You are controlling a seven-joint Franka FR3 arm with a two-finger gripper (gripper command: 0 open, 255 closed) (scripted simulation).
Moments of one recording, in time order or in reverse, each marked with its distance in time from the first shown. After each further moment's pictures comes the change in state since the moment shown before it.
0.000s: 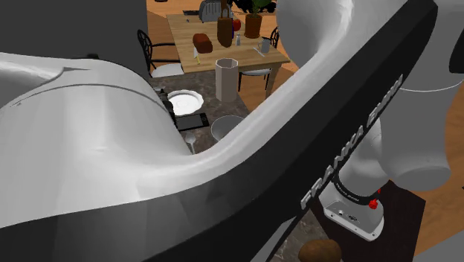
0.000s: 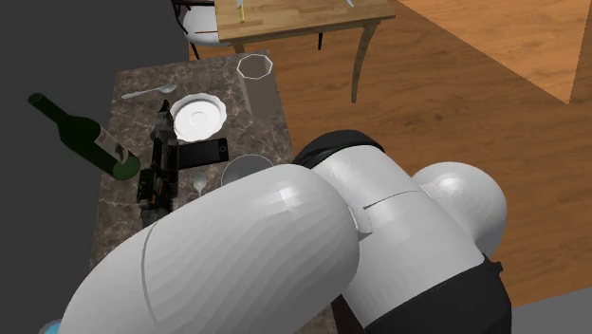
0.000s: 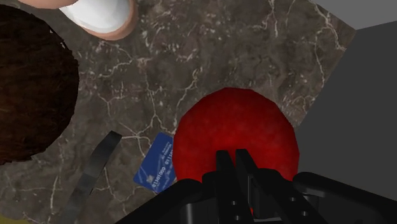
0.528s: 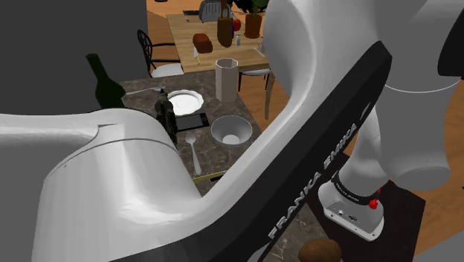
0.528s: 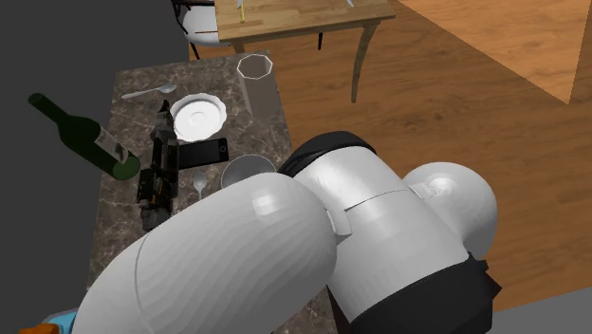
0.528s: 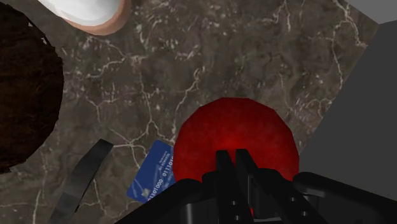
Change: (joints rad) arm 0.002 0.029 -0.011 -0.071 -0.021 0.094 0.010
